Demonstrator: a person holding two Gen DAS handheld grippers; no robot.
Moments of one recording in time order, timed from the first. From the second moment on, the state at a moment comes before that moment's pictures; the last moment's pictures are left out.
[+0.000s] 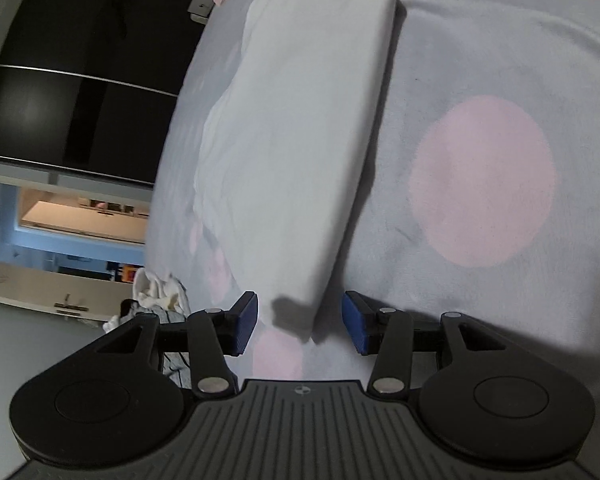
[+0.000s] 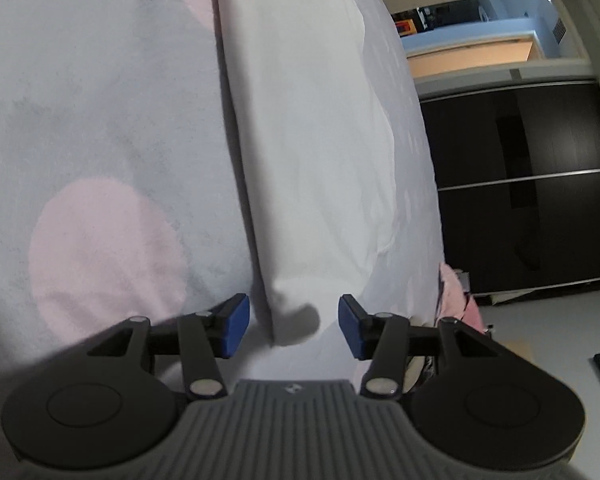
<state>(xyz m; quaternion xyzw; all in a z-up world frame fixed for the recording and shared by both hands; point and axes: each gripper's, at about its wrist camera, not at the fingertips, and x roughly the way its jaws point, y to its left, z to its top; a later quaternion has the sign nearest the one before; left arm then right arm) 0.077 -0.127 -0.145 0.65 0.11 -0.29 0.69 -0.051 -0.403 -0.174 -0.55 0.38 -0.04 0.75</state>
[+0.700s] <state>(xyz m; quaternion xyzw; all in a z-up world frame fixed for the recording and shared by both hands) 0.103 -0.138 -0.088 0.59 0.14 -0.28 0.74 -0.040 -0.410 -0.152 -0.55 0.36 -0.06 0.75</state>
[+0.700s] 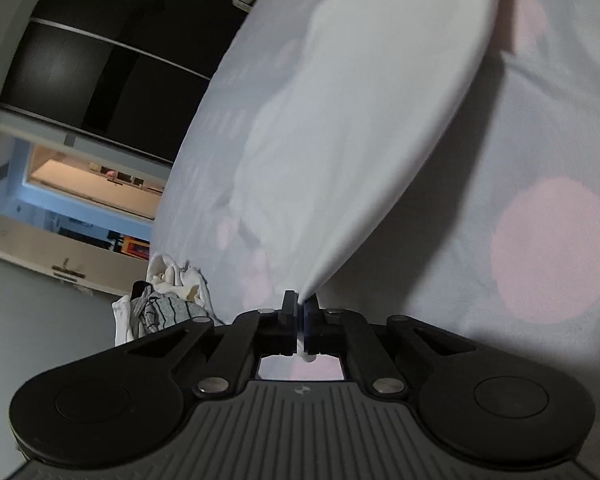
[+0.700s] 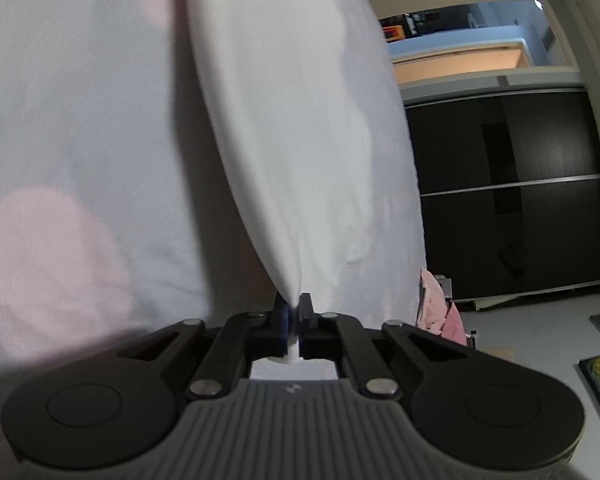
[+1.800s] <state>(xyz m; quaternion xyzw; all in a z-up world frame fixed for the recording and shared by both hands) 0.056 -0.044 0.001 0.47 0.34 -0.43 0.69 -0.109 -0.385 -0.035 -0.33 0.49 0.17 0.79</state>
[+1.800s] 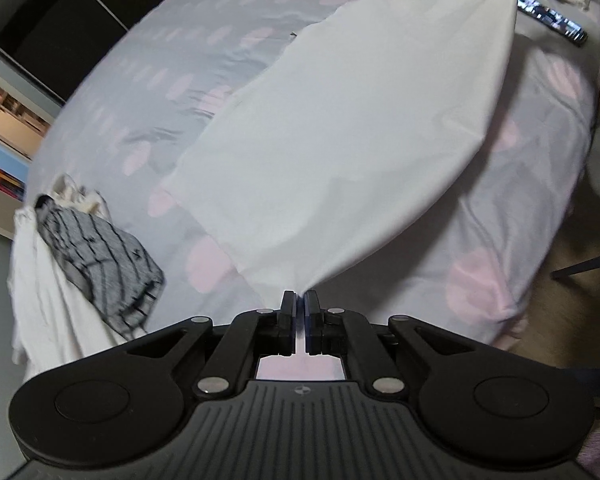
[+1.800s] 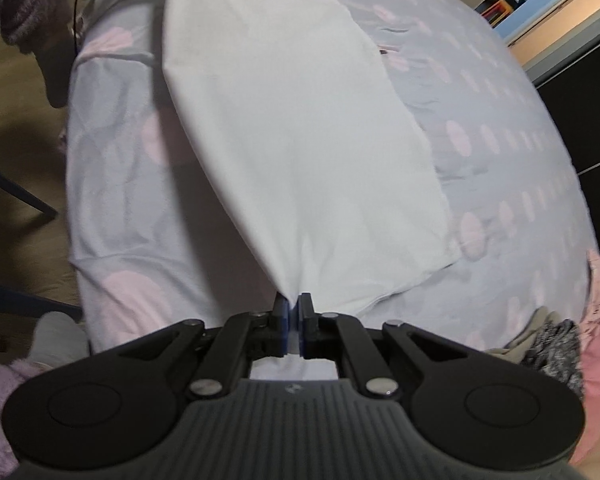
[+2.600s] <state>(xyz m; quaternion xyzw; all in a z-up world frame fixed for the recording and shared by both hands) 0.141 -0.068 0.022 0.19 0.43 -0.37 0.80 -0.035 -0.491 -0.030 0.09 0.51 -0.01 0.86</state>
